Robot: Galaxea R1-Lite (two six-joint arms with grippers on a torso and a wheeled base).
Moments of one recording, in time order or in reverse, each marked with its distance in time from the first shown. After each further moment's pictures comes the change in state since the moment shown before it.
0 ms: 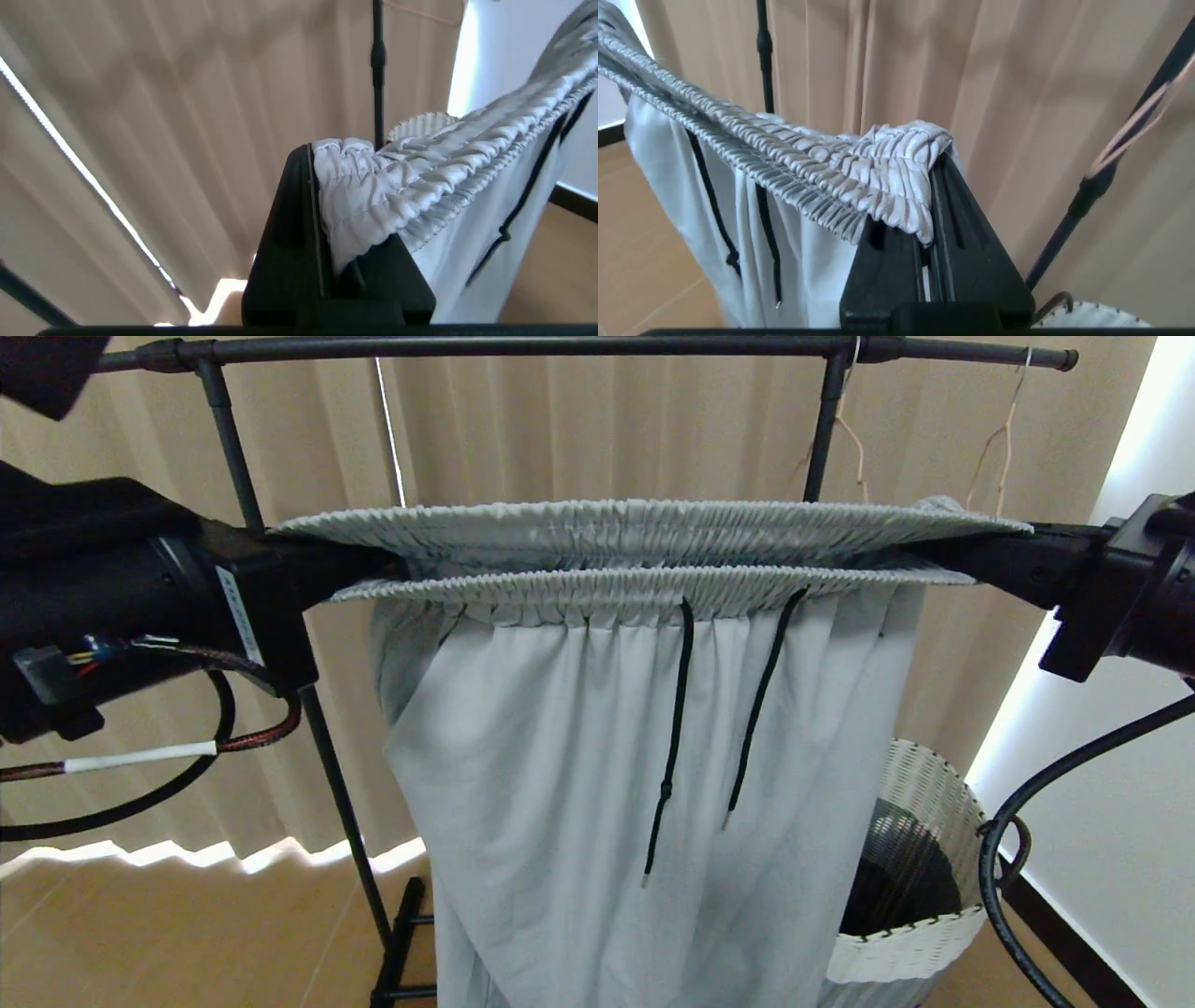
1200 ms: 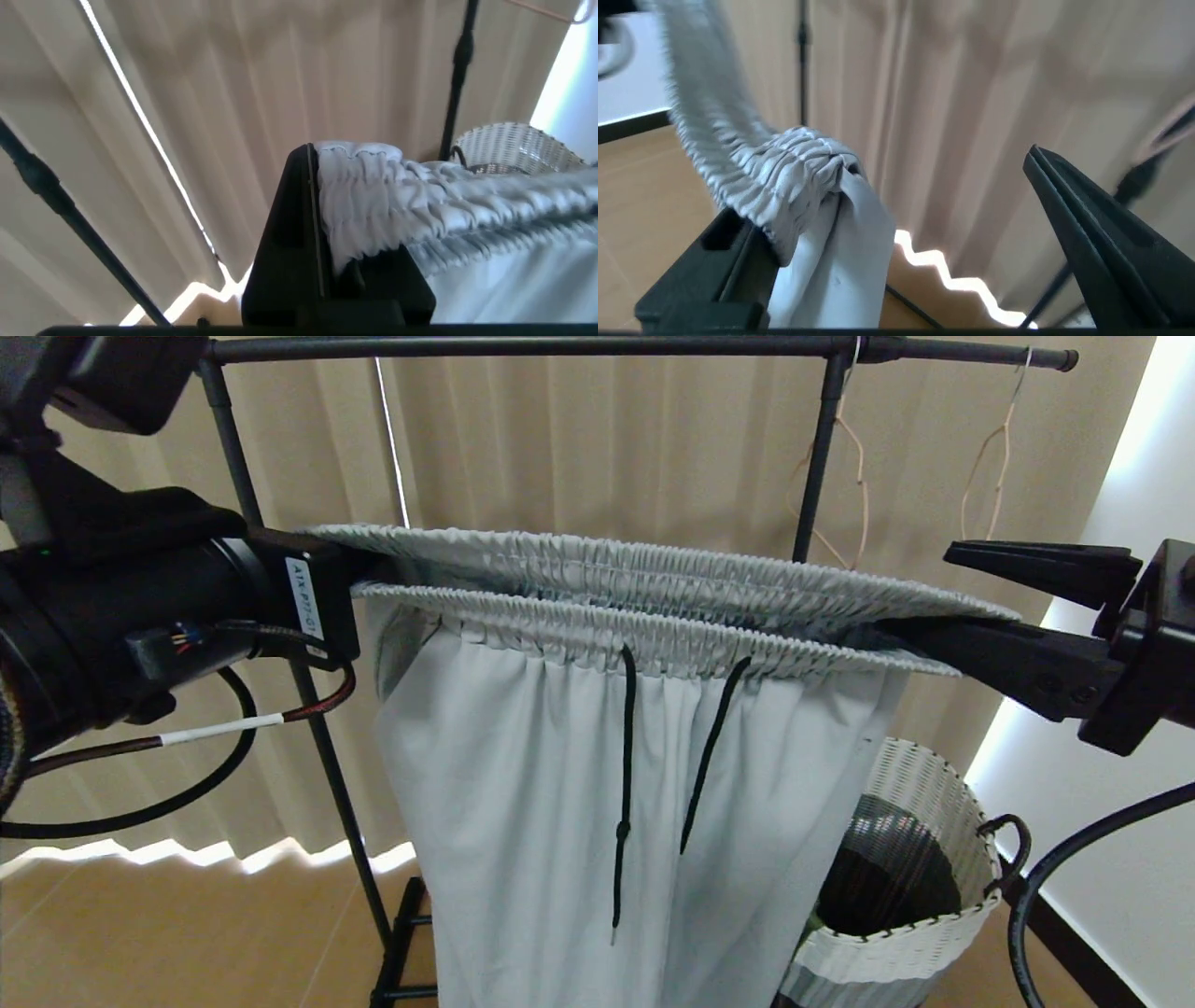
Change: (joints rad) left arm -0.032 0.063 -0.021 -0.026 0.275 -0.023; right arm 0.008 -0.062 0.113 -0.055 0.099 0.000
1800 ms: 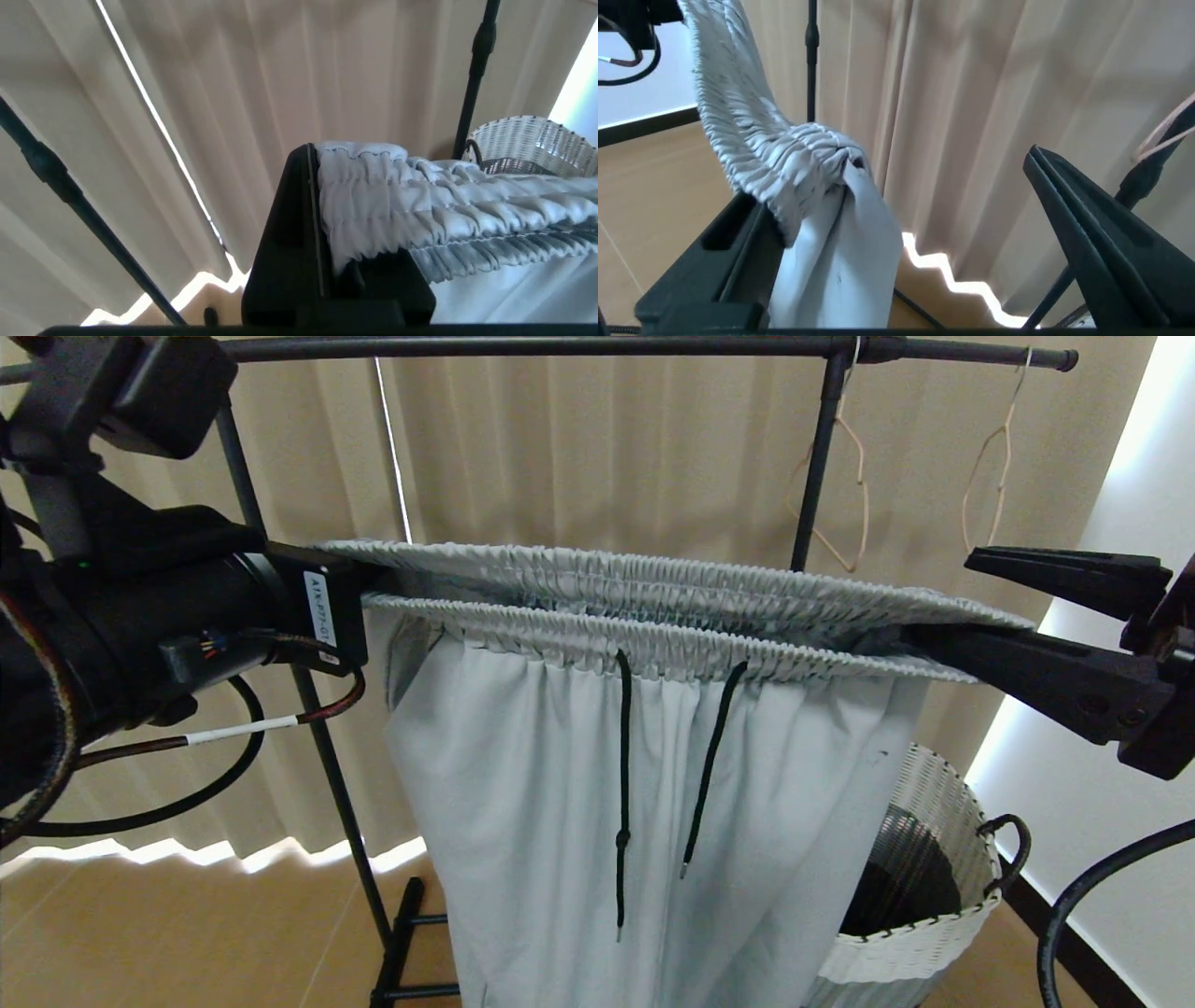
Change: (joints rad) left arm 0.027 0.019 0.009 0.000 0.001 -0.001; right arm -0.001 -0.043 0.034 -0.001 0.013 0.004
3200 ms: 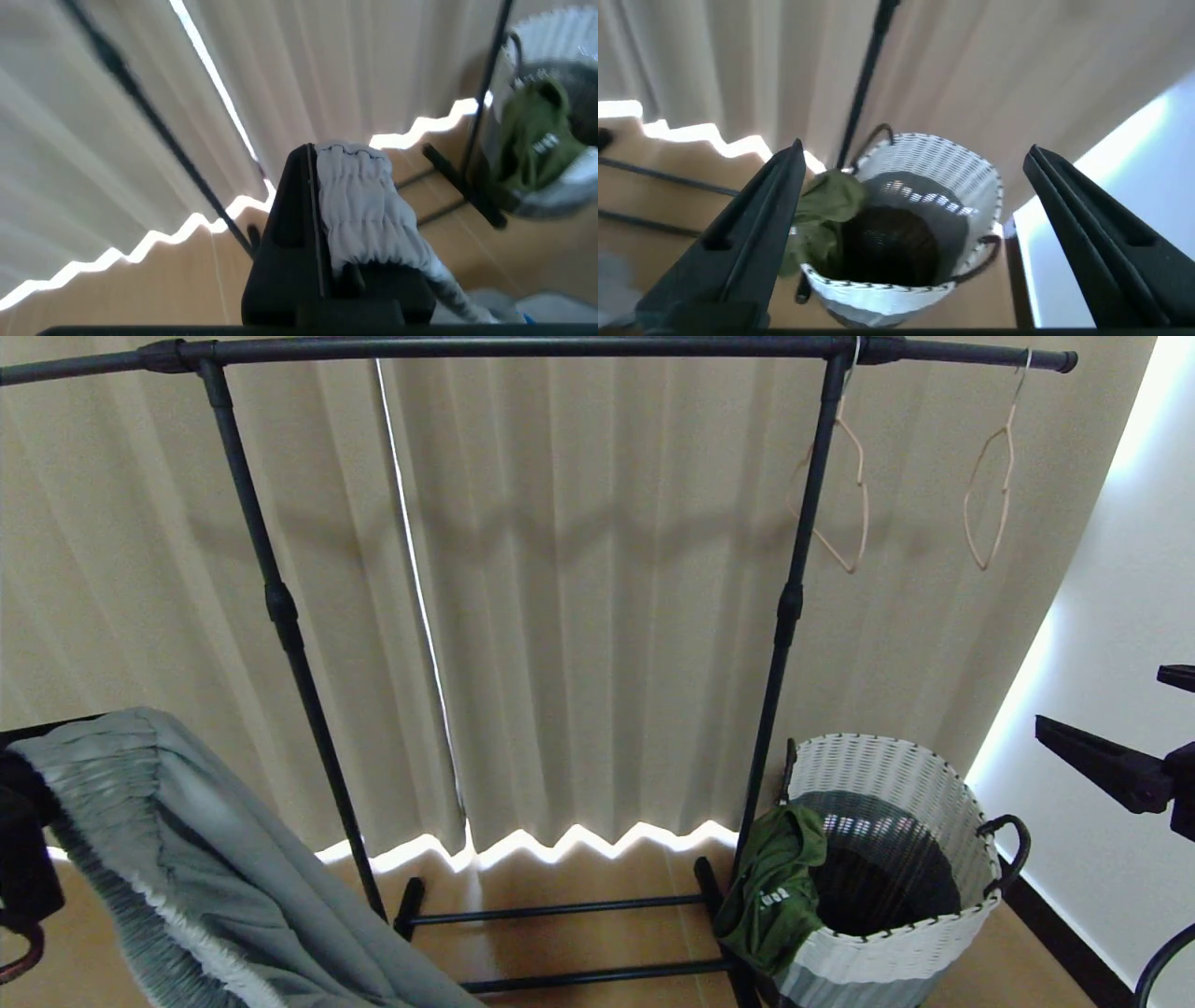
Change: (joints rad) left arm 0.153 -0.411 0.250 0.313 -0.120 0.061; right arm -0.367 -0.117 0.163 0.186 -0.266 -0.224
